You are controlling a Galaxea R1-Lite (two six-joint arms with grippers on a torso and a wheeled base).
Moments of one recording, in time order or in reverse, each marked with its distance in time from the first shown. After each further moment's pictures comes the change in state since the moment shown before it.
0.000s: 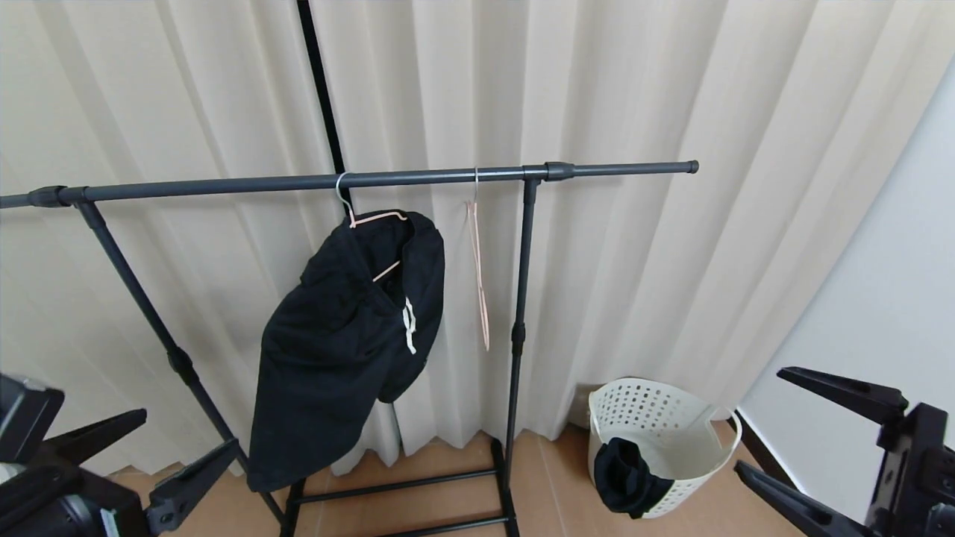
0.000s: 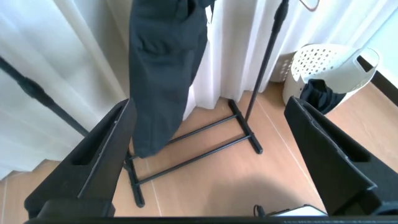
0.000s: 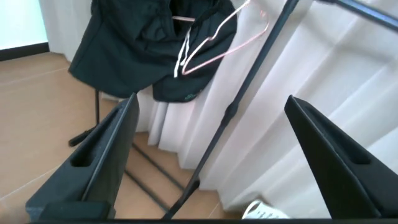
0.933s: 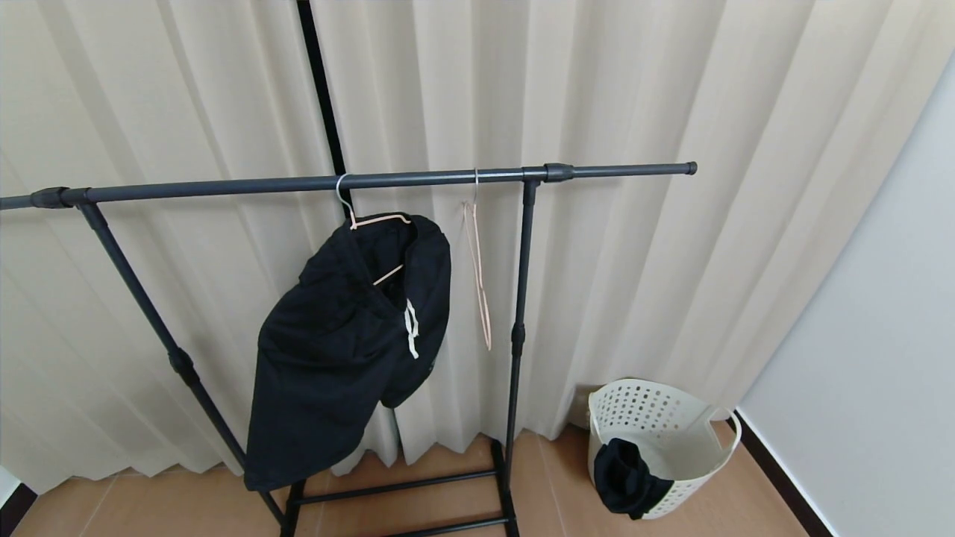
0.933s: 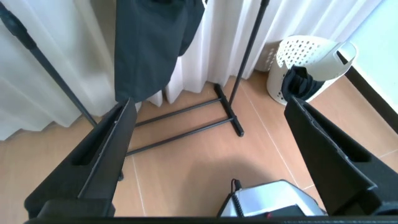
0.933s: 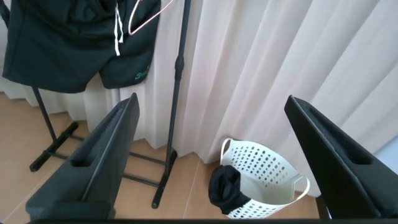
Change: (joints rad) left arm -0.008 -0.616 0.131 0.508 0.004 -0.103; right arm -0.016 -1.074 0.016 0.942 -0.395 0.146
